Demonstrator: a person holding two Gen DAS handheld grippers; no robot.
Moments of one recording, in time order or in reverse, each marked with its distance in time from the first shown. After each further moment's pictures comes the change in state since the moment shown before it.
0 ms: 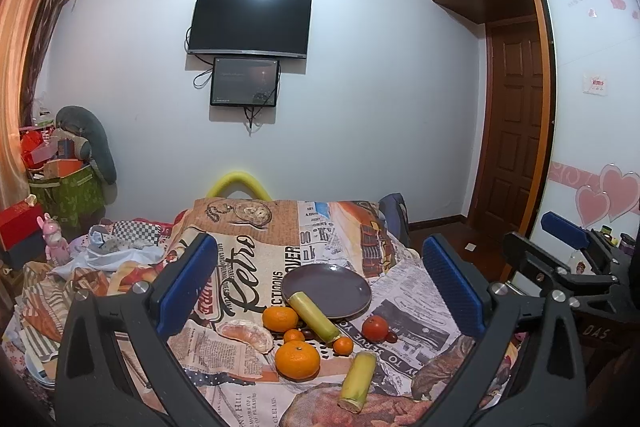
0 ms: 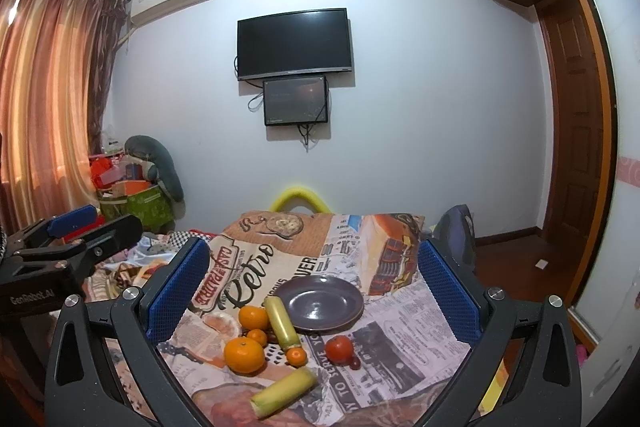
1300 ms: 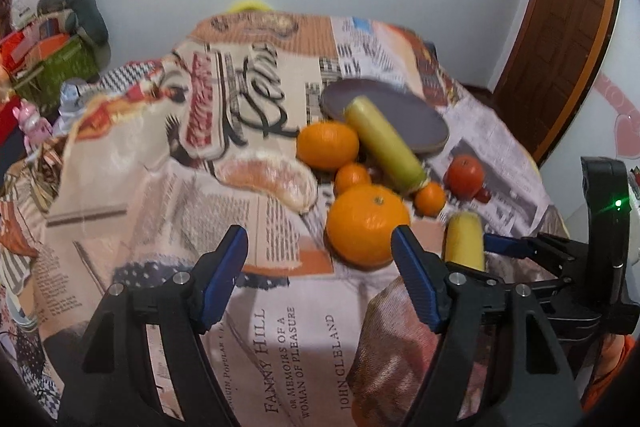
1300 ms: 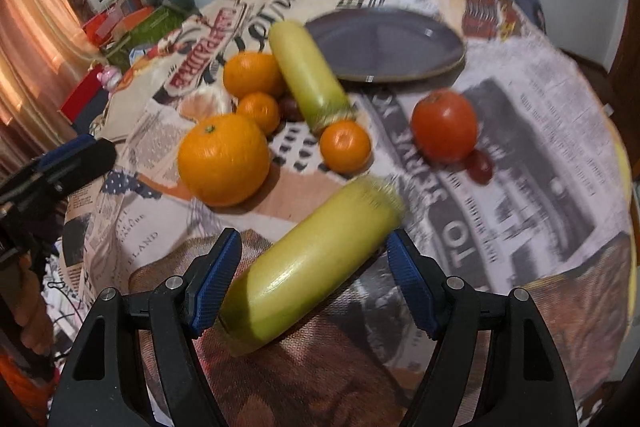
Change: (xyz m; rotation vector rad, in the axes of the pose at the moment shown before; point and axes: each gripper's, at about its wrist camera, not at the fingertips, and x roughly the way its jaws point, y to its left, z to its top) left arm 0.156 0.078 -0.156 -0.078 0.613 0.037; right arm 0.171 0.007 -0.175 0.099 0.833 0.202
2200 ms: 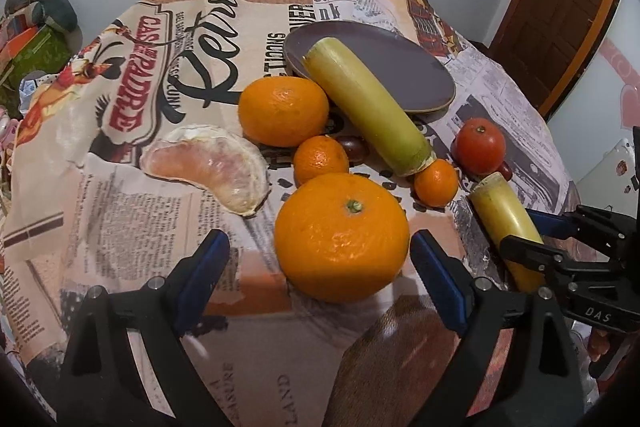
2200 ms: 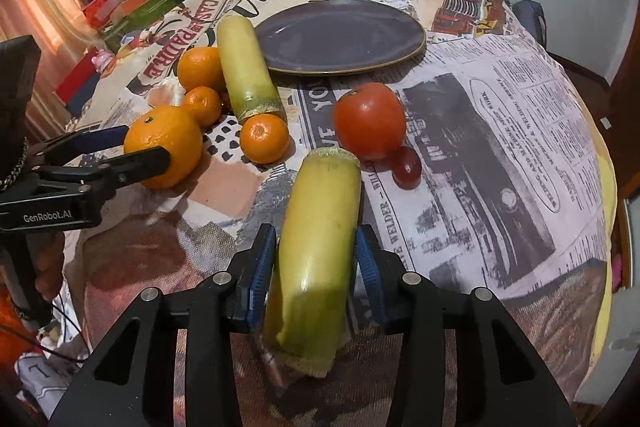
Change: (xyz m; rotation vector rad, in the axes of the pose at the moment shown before) left arm 0.074 -0.031 0.015 0.051 0.159 -0.020; right arm -0.007 -0.049 0.006 -0.056 0.018 -0.010
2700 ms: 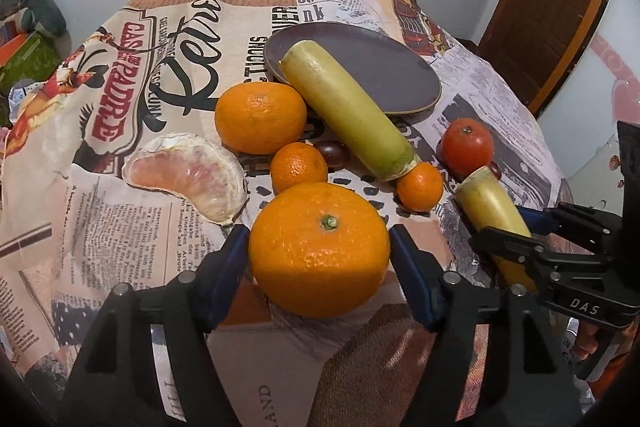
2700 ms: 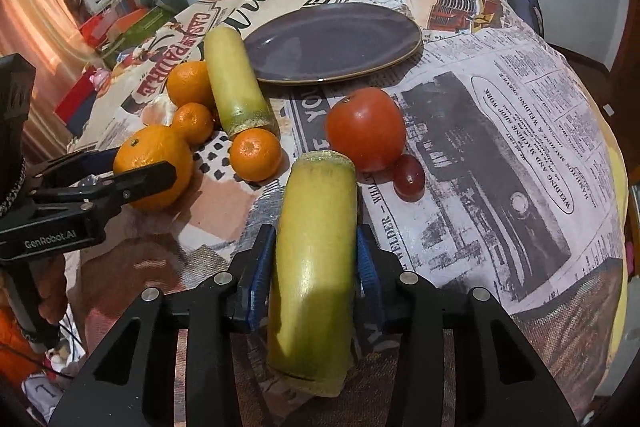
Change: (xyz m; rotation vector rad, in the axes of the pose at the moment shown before) left arm 0.001 -0.009 0.003 0.025 -0.002 -0.031; right arm -0.001 -0.005 0.001 0.050 -0.045 0.025
